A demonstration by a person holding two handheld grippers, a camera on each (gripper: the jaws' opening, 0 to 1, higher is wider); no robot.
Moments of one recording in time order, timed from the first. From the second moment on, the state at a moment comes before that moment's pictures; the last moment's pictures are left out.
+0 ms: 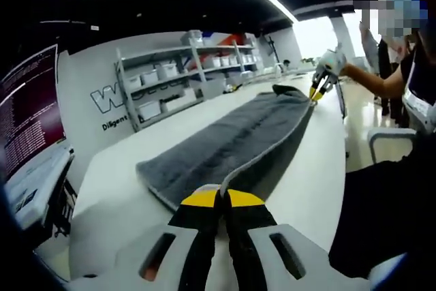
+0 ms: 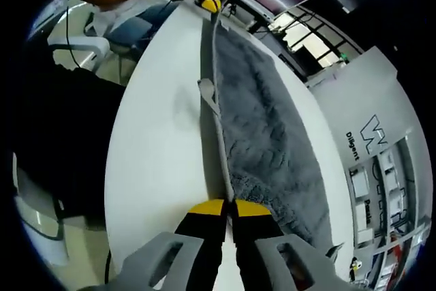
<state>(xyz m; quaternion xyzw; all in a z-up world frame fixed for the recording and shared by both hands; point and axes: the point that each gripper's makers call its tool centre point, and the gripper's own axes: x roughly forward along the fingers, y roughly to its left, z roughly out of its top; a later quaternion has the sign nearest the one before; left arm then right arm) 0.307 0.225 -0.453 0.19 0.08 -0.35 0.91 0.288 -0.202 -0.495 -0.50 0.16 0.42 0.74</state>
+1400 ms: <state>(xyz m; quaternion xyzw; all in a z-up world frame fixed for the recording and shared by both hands) 0.290 0.195 -0.451 0.15 0.11 -0.39 0.90 0.304 -0.250 -0.442 -0.22 0.15 0.35 0.90</state>
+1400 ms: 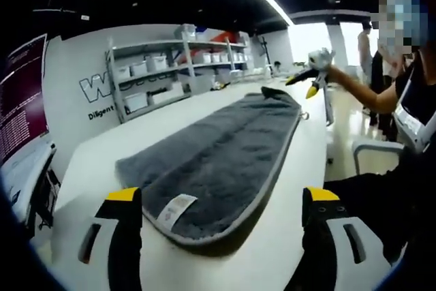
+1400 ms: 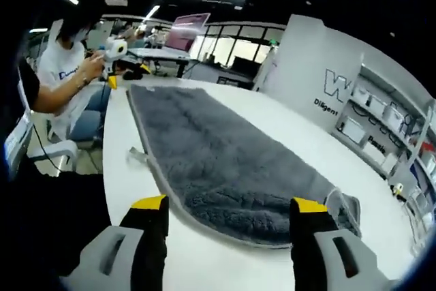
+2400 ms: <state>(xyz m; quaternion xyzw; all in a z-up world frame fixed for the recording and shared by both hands) 0.282 0.178 -0.445 0.11 0.11 -0.41 0.90 0.438 -0.323 -0.437 -0.20 0.17 0.13 0.96</state>
